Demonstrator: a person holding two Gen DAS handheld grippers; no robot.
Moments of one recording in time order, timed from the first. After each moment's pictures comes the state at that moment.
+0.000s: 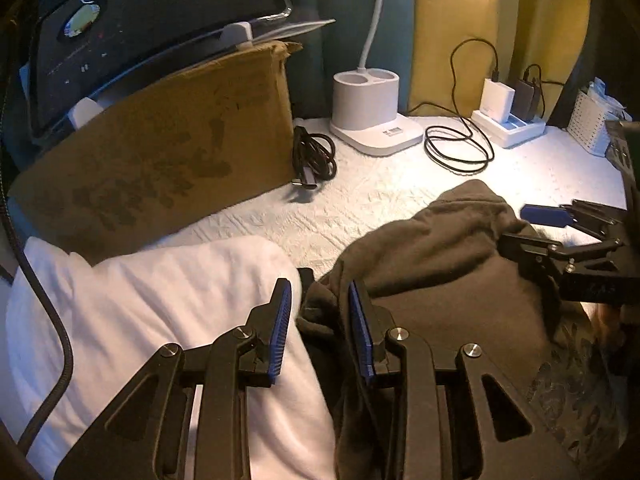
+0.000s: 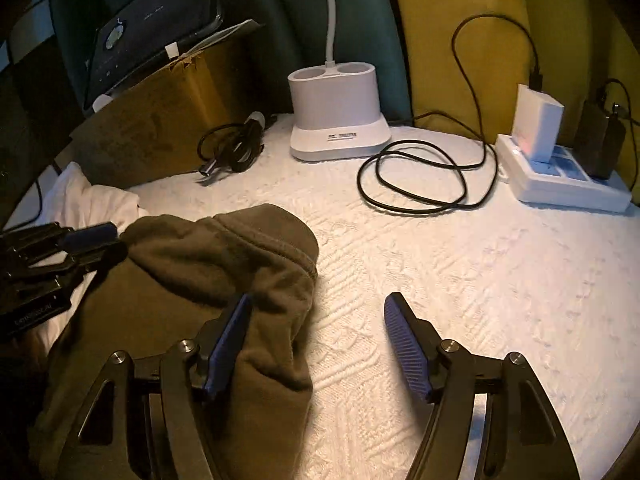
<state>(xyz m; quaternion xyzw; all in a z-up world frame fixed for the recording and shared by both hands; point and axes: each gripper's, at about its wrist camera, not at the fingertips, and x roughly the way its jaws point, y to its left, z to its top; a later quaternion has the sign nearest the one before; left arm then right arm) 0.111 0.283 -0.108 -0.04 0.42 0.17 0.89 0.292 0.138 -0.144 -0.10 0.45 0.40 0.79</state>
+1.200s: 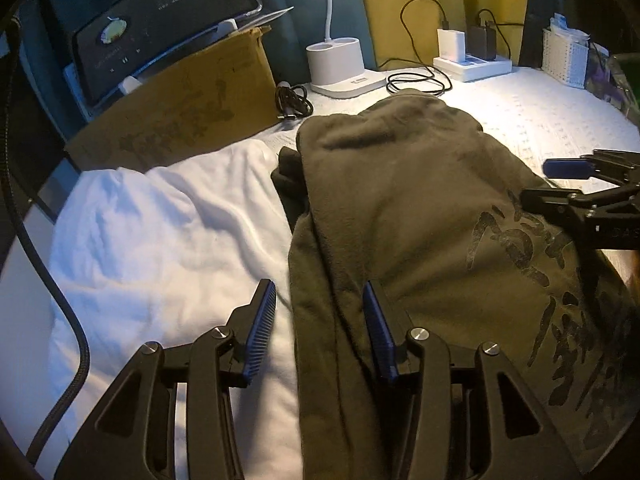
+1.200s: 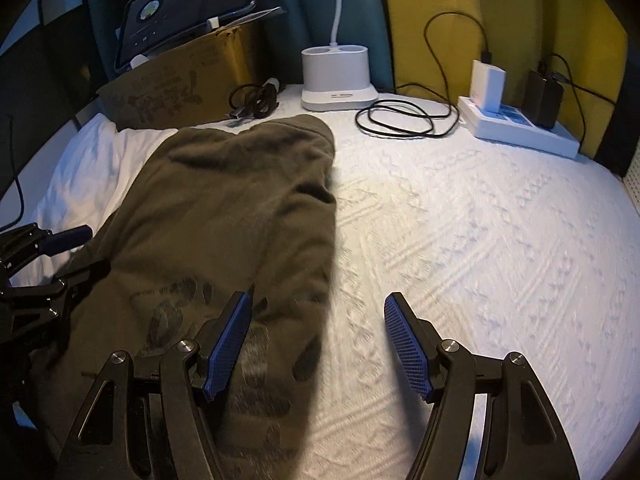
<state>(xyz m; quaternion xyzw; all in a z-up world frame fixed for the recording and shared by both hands) 0.028 0.206 -0.122 0.03 0.44 0.20 0.87 0.209 0.076 -0.131 -0.13 0.46 0.38 0.79</state>
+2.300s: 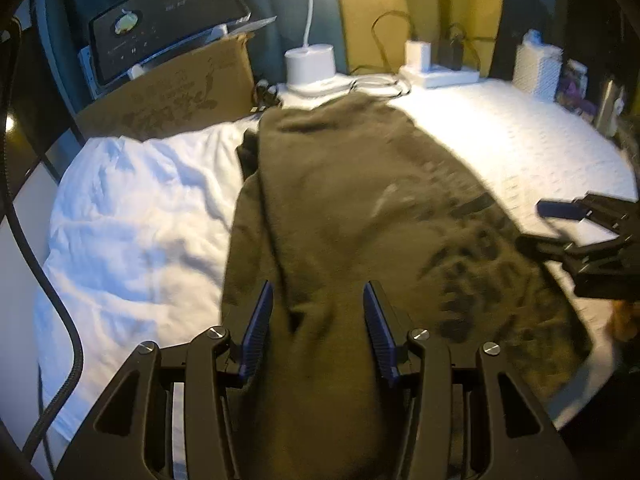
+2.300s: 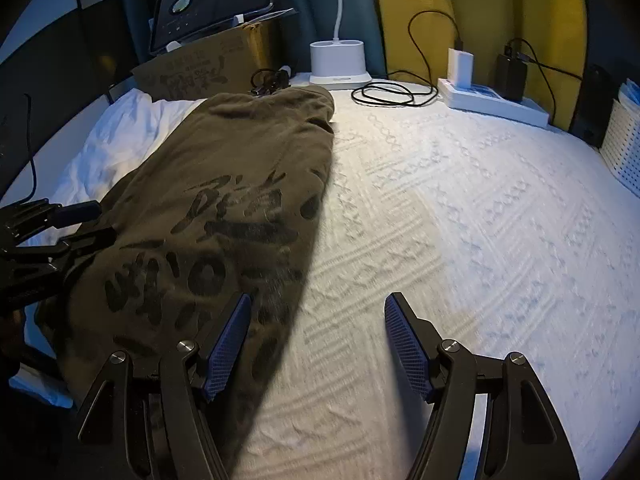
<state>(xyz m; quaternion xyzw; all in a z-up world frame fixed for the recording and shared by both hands) -0.018 0.149 -0.109 -0.02 0.42 0.17 0.89 0.149 0.004 -0.124 -0.13 0.46 0.39 0.79</state>
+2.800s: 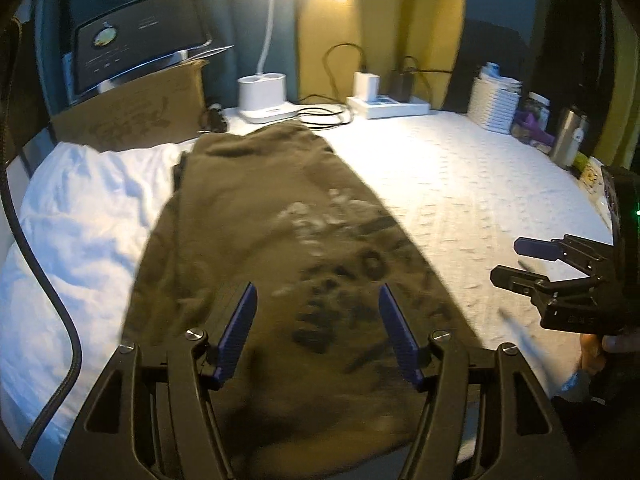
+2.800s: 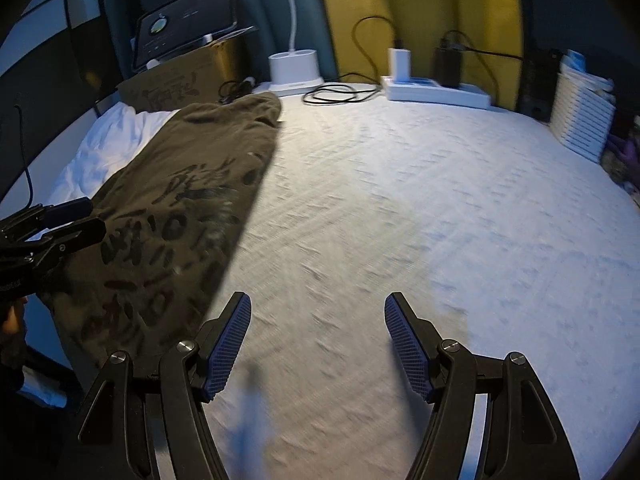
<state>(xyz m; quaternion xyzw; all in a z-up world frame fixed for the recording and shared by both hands) -0.014 0.090 -0.100 -0.07 0.38 0.12 0.91 0.136 -0.075 -0.110 -0.12 0.45 0.35 0.81</state>
